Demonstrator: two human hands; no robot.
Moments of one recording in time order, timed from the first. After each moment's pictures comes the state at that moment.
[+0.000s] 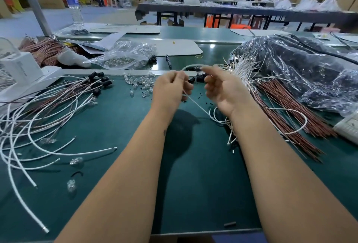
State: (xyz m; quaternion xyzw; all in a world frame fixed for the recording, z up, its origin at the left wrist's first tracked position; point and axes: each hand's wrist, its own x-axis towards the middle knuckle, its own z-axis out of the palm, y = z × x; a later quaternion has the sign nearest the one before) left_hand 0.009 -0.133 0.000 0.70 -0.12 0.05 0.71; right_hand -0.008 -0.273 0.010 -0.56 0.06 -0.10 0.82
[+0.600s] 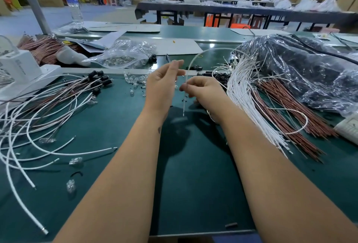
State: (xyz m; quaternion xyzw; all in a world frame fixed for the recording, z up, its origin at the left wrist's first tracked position) left_hand 0.011 -0.123 0.004 0.63 -0.12 0.10 0.76; right_hand -0.002 -0.246 -0.003 -0.81 -0.02 -0.11 0.58
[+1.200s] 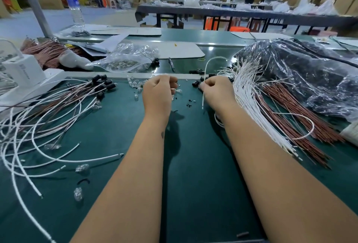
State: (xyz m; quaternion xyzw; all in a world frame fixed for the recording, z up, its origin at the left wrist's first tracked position) left_hand 0.023 -0.112 -0.004 0.64 -0.02 0.11 0.76; right_hand 0.022 -0.255 -0.003 -0.87 0.13 -0.21 0.42
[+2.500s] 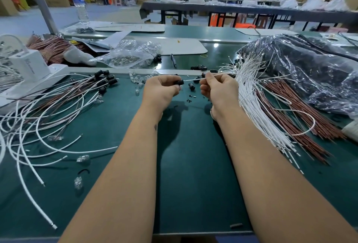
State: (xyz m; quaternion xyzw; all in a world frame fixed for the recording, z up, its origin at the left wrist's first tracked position) left_hand 0.026 -0.105 -0.008 0.70 -0.07 0.03 0.71; right_hand 0.006 -0.243 -0.008 -0.61 0.13 -0.25 0.74
